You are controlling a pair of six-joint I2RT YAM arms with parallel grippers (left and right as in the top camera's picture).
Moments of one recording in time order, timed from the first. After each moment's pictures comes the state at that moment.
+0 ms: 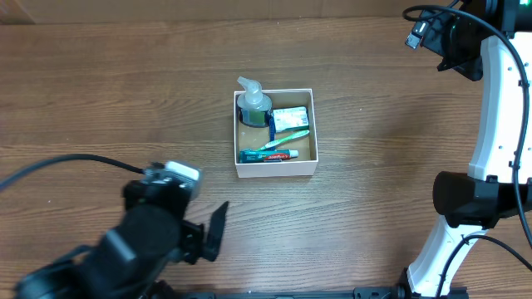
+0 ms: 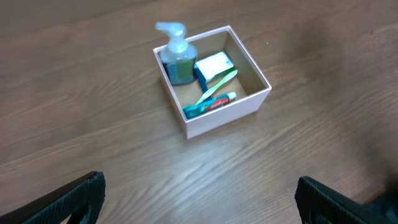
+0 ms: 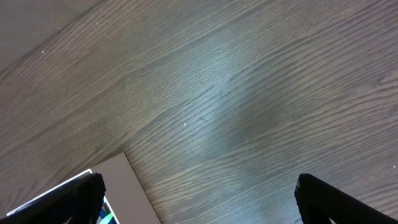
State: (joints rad) left arm -0.85 0.83 1.35 -1.27 -0.31 -0.35; right arm -0.08 2.10 2.57 -1.64 0.00 0.43
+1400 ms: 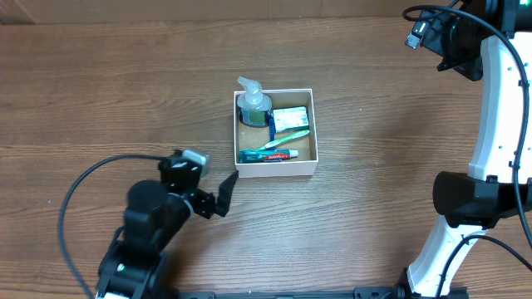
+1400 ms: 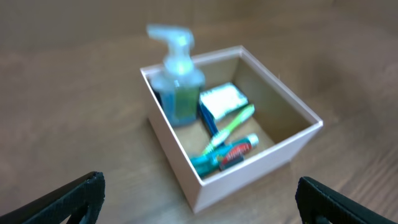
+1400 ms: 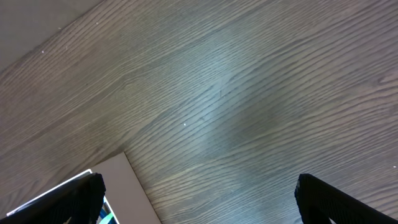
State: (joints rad) left arm -0.26 0.64 0.48 -0.24 0.25 -0.02; right arm -0.08 2.10 2.57 -1.64 0.00 0.43
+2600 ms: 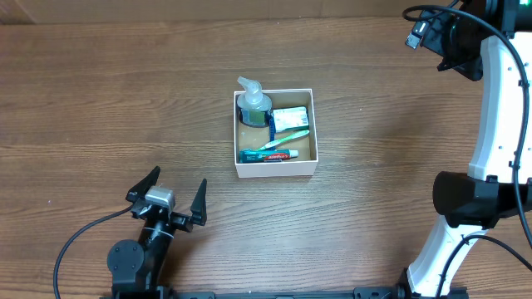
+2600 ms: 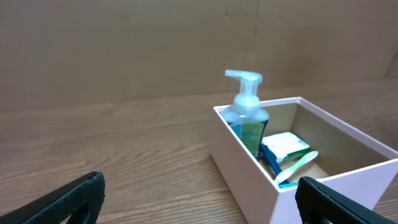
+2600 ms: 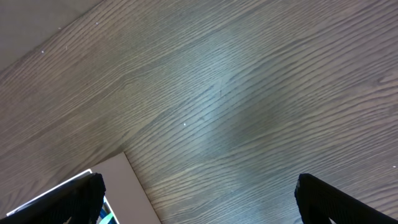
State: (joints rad) left arm 0.03 0.09 0.04 0.00 0.31 -0.02; right arm -0.08 2.10 2.57 -1.64 0.00 0.43
